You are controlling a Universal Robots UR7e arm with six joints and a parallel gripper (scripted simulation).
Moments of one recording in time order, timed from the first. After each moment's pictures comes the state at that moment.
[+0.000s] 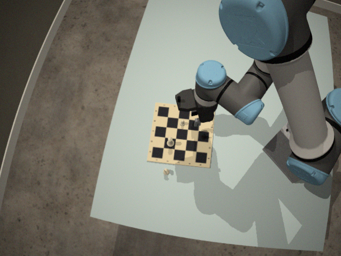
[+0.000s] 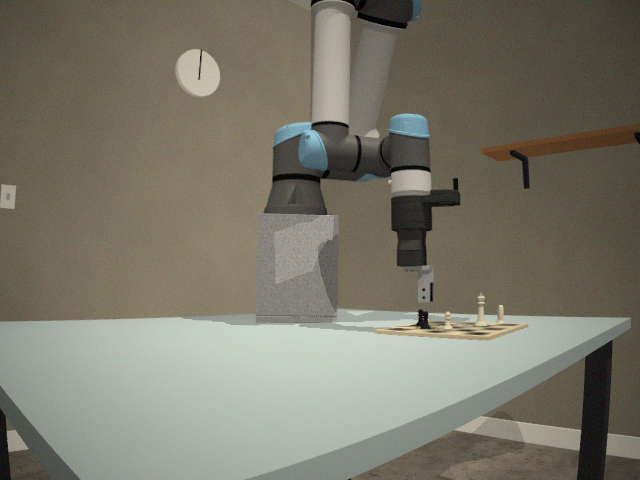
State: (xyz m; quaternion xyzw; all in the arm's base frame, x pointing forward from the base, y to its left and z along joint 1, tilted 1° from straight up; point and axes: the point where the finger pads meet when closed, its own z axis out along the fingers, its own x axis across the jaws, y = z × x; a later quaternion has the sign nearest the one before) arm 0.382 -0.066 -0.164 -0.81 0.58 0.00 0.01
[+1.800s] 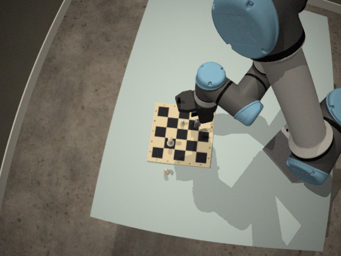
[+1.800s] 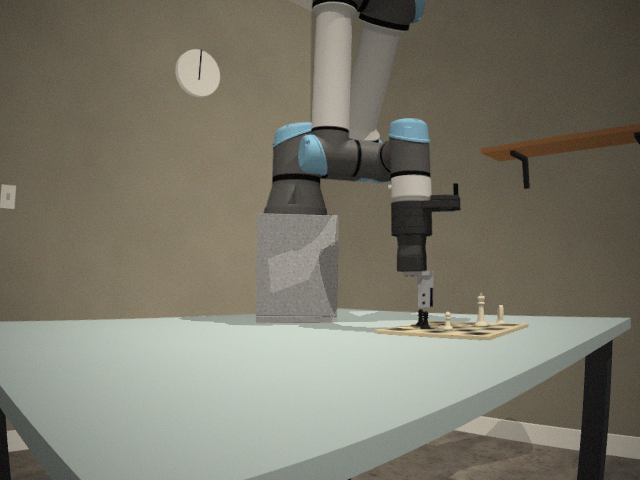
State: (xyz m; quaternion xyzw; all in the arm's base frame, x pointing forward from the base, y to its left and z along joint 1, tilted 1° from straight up) arm 0.382 -0.067 -0.173 -0.81 0.58 0.00 0.01
